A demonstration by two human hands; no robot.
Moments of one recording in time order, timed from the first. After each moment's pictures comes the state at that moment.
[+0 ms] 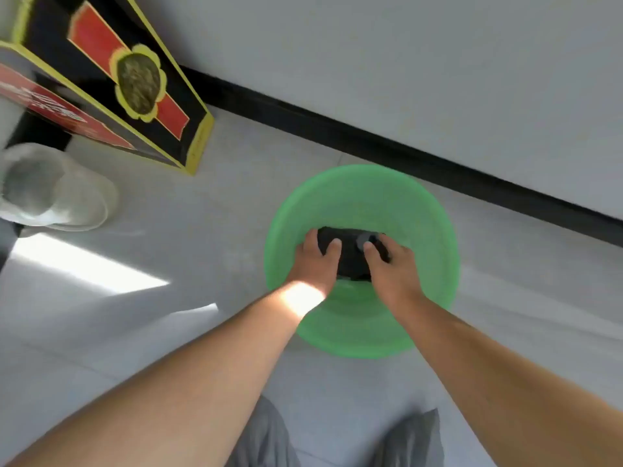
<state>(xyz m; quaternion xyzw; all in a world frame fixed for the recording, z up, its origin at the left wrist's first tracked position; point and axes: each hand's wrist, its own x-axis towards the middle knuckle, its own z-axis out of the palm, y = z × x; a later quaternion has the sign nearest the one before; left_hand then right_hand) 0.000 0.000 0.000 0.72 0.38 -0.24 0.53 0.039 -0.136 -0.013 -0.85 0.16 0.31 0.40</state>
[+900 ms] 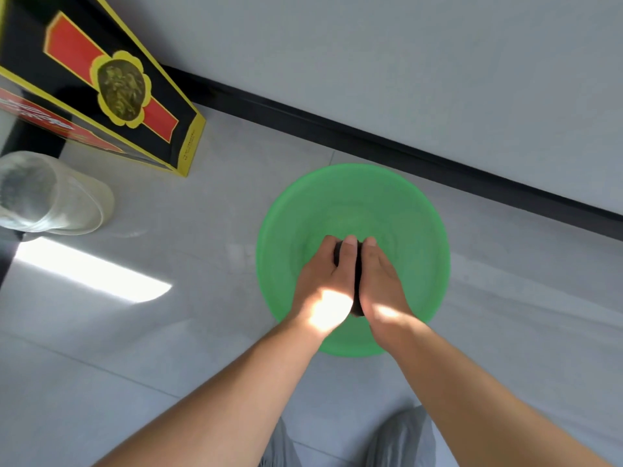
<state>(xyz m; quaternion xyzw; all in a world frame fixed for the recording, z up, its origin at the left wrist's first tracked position) -0.007 -0.038 0.052 0.74 0.37 -0.16 0.54 0.018 -0.123 0.047 -0.71 0.24 0.35 0.56</state>
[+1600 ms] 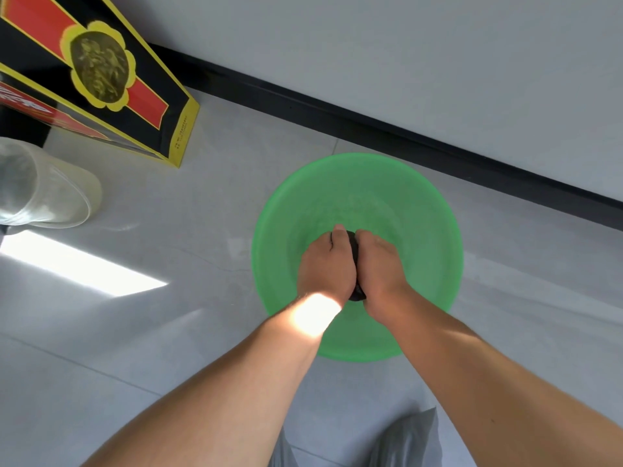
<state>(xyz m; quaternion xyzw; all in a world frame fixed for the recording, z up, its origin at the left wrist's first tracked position) 0.017 -0.040 0.023 0.71 0.46 -0.15 0.51 0.045 -0.110 0.013 -0.70 0.29 0.36 0.55</state>
